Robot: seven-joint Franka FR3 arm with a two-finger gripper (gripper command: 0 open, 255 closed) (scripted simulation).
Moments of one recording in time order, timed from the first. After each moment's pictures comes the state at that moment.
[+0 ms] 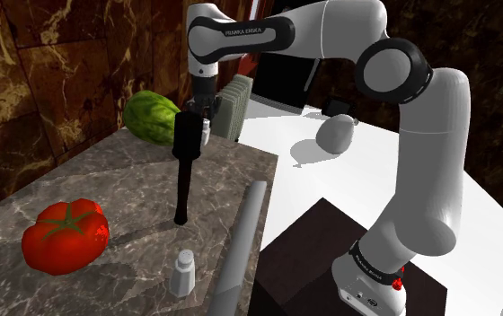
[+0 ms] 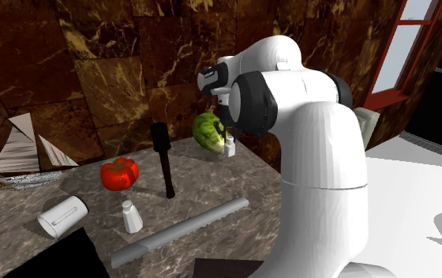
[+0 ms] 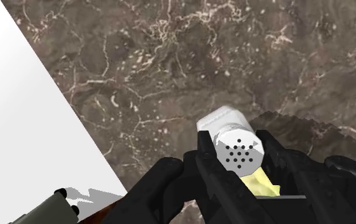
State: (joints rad) arm 0.12 0.50 0.12 -1.42 -0.08 1.76 0.24
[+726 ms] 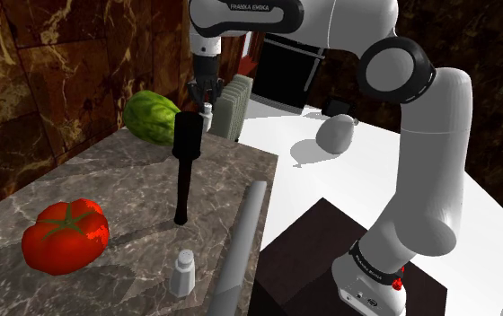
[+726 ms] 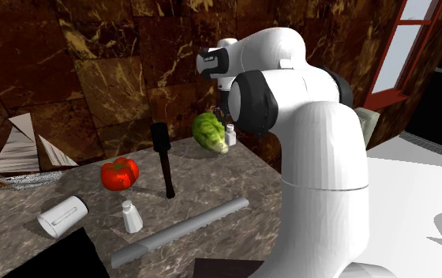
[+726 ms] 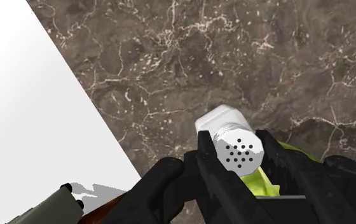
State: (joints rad) arm 0.13 0.49 0.13 -1.28 -0.08 1.61 0.23
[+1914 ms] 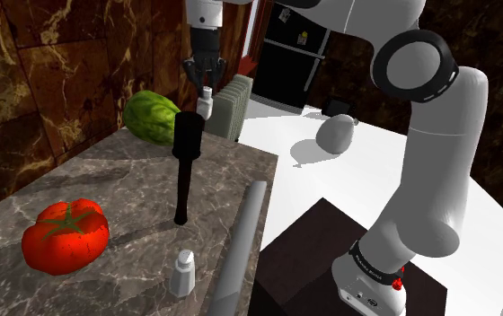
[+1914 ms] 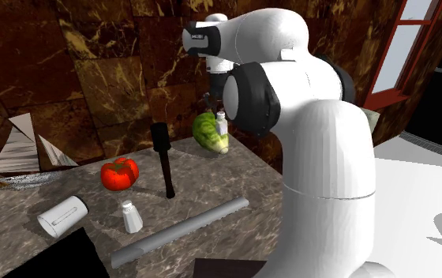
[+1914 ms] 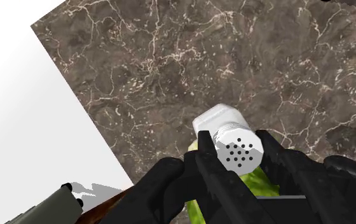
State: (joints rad) arm 0.18 0.41 0.15 -1.21 -0.07 1.46 0.30
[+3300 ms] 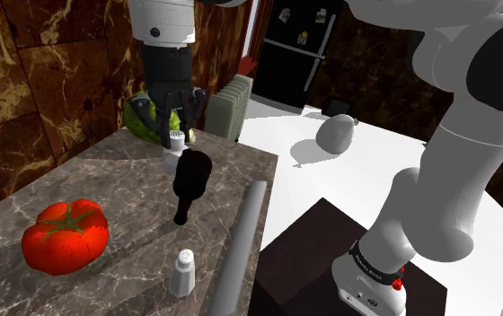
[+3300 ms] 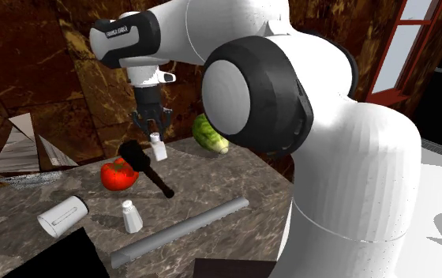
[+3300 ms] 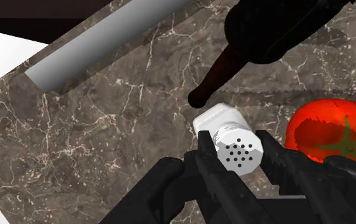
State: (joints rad) arm 0.42 0.18 0.32 -1.56 0.00 1.58 0.71
